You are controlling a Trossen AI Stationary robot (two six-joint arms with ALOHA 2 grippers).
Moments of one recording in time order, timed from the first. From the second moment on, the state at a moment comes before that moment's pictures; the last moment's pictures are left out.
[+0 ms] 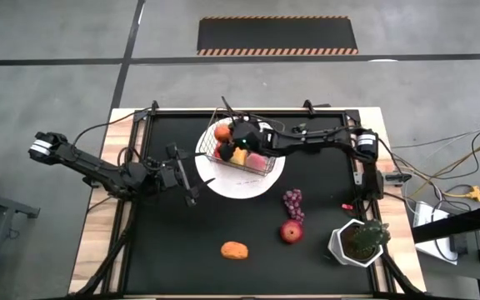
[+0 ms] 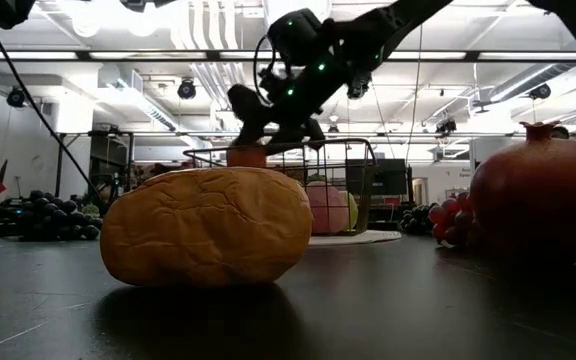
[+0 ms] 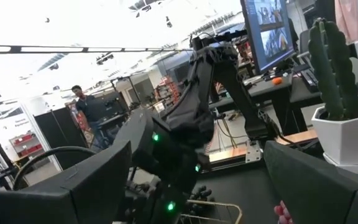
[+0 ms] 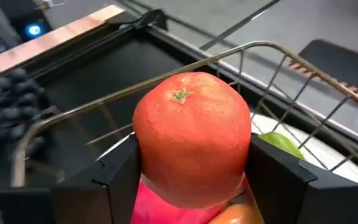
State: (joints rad) left arm -0.31 0.97 0.49 0.75 -0.58 0.51; right arm -0.22 2.01 1.45 0.02 0.36 0.34
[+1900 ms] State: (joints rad) left arm -0.31 0.97 0.51 0.71 -1.02 0.27; right arm 0.16 1.34 1.25 -0.67 0.42 0.14
